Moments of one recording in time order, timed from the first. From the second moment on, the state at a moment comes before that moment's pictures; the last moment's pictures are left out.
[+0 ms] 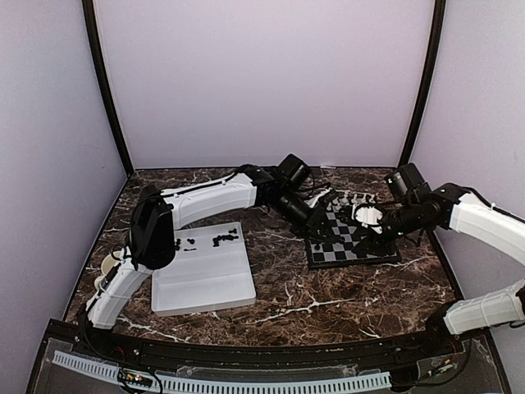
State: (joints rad) left arm -0.93 2.49 2.33 -0.74 0.82 -0.40; right arm 0.47 1.15 0.90 -0.75 -0.33 -0.79
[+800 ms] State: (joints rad) left arm -0.92 2.49 2.29 -0.66 0.92 -0.47; right arm 0.60 1.34 0.97 -0.68 -0.23 -0.72
